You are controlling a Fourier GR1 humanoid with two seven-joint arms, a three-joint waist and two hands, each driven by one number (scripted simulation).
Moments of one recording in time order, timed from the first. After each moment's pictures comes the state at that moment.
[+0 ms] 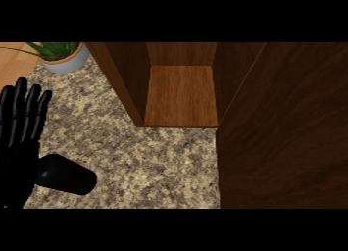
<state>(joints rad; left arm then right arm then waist) 0.00 0.08 -0.02 -2.10 0.01 0.00 0.00 -0.02 -0.14 0.03 -2.10 -0.02 -0.01 0.06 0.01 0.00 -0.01</state>
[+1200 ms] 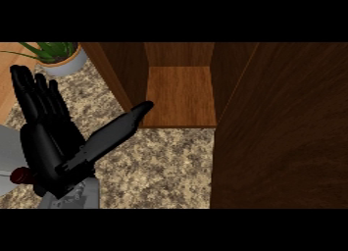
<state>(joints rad) -0.30 0.00 -0.32 -1.96 -0.65 0.96 0.68 0.16 -0.20 0.08 -2.37 -0.27 0.16 0.27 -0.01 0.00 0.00</state>
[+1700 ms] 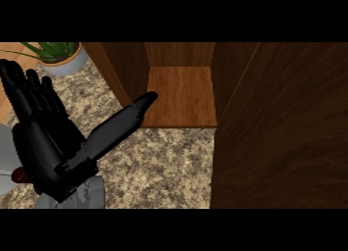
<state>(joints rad) -0.39 0.00 -0.35 -1.98 -0.92 0.97 0.95 0.08 -0.19 0.09 -2.40 -0.25 0.11 0.39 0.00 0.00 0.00</state>
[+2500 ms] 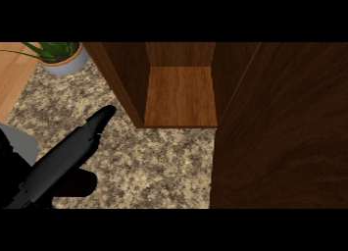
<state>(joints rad) -0.30 0.00 -0.33 -2.21 -1.19 0.85 1.15 0.03 -0.19 0.09 -2.42 -0.22 0.07 0.45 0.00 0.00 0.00</state>
